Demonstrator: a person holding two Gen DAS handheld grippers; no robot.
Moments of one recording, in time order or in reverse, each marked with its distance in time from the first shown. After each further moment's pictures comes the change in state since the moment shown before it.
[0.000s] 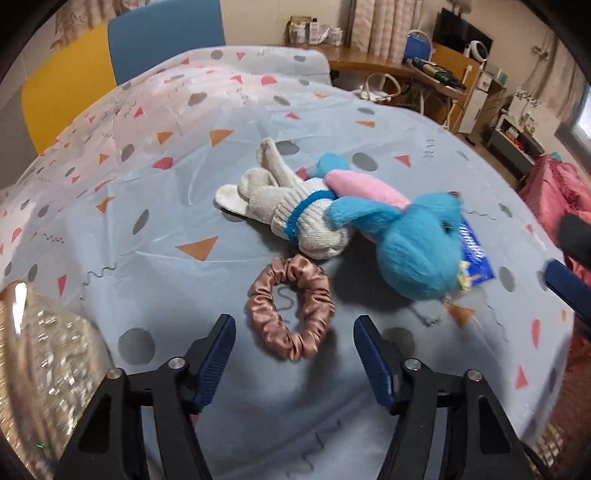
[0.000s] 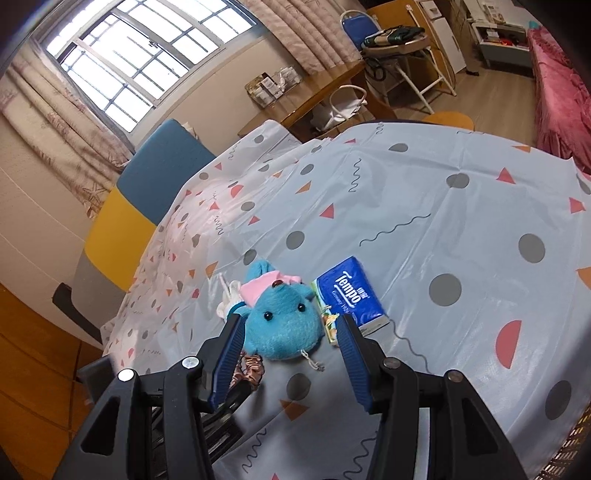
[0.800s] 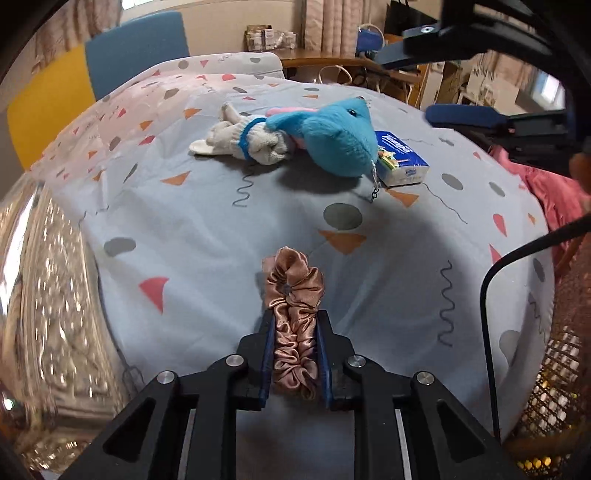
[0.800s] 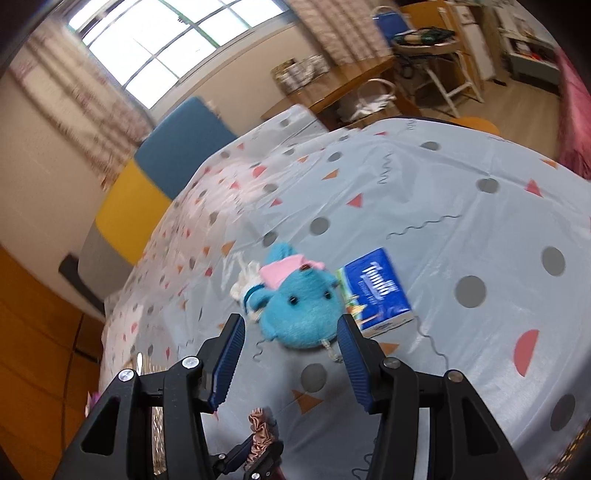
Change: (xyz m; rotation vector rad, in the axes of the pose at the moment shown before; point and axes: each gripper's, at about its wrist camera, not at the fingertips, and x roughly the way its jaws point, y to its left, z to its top) left arm -0.043 -0.010 -0.108 0.130 -0.059 -0.088; right arm 0.013 0.023 -0.007 -0.129 0.067 0.040
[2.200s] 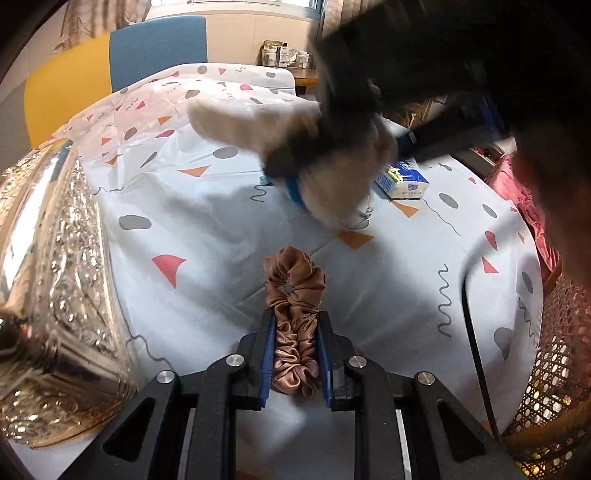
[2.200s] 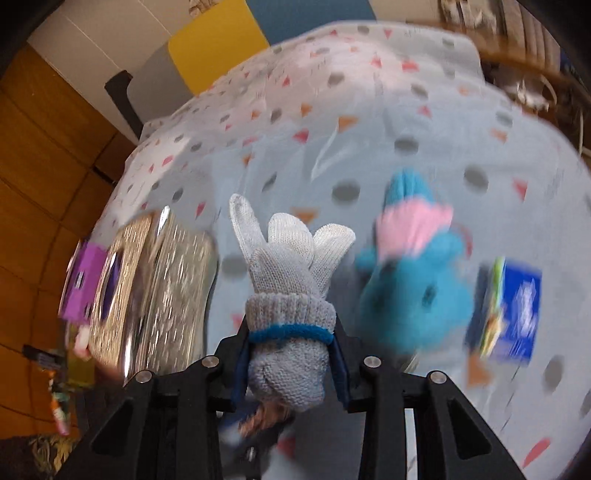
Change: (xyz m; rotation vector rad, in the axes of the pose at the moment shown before) left arm -0.010 0.007 -0.021 -0.077 -0.078 -0.033; right arm 0.064 0.079 -0.036 -0.484 0.500 0.093
